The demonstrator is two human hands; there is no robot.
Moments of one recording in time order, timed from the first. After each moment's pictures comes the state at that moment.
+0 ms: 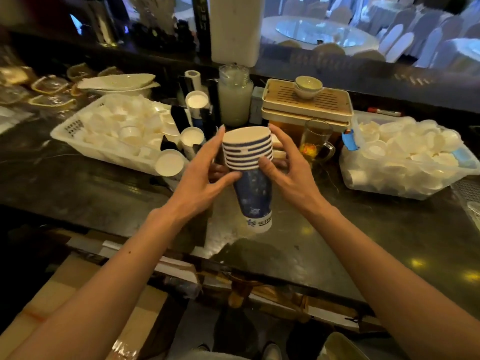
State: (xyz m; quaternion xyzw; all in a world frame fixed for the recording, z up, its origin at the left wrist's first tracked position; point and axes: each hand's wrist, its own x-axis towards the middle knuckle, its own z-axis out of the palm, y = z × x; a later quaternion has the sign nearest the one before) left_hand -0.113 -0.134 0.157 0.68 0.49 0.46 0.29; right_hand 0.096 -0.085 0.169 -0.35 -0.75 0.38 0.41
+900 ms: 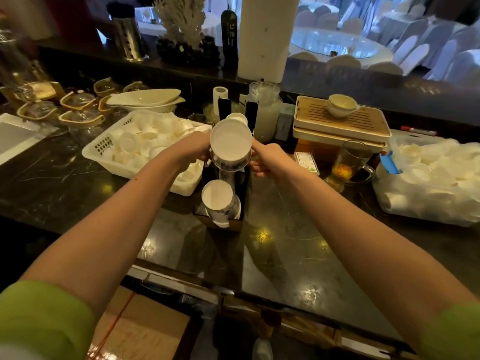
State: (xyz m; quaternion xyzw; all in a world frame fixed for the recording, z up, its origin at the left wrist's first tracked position) left_hand -0.245 -0.014 0.197 0.54 0.67 0.32 0.40; right_hand -0.055 0.023 0.179 -0.53 -0.56 0.59 0.26
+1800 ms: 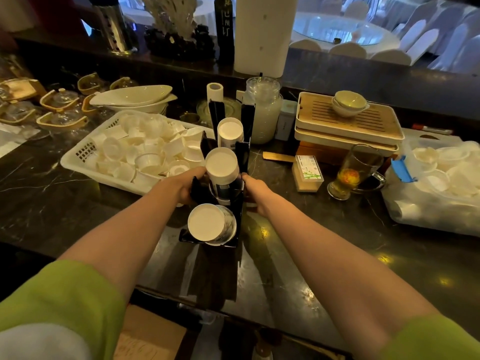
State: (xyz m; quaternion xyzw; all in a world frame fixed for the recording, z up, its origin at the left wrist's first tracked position) left_hand -0.259 0.042 0.108 0.27 0.65 0.28 0.65; right_hand -0.084 0.057 0.099 -0.62 -0.39 0.65 0.22
